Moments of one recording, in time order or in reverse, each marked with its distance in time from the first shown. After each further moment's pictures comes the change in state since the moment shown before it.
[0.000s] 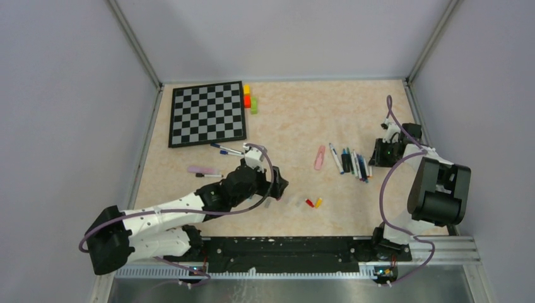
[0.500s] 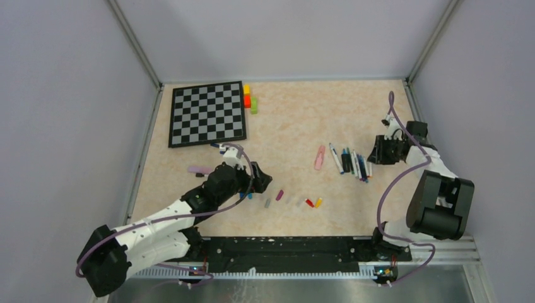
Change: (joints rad) left arm 0.211 -0.131 -0.147 0.039 0.148 -0.080; right arm -0.011 -0.103 0.005 -0.067 -0.096 -0.061
